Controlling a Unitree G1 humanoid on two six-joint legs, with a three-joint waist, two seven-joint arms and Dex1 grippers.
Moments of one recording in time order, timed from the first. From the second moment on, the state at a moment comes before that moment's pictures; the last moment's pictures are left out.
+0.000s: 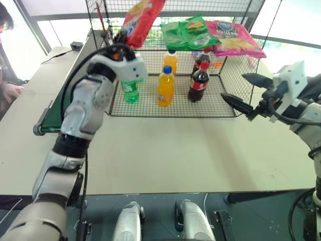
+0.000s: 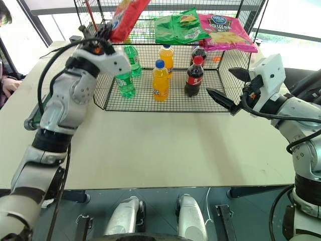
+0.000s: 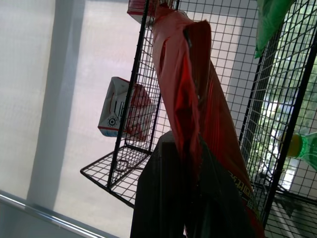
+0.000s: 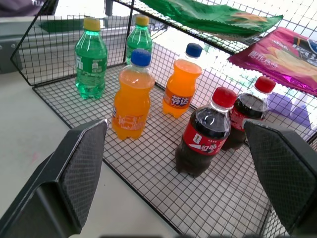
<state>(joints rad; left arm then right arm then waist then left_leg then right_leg) -0.96 0.51 -0.23 0.20 0.87 0.08 -0.14 -0.39 -0.82 -0.34 -0.41 0.60 0.69 0.65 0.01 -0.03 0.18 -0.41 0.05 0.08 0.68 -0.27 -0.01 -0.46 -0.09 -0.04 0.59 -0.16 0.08</state>
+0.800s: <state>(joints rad) -1.17 0.43 -0.35 0.45 0.82 0.17 -0.23 -0.37 -0.84 -0.39 -0.45 0.64 0.72 0.62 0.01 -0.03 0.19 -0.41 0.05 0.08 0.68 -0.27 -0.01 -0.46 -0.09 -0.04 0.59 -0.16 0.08</state>
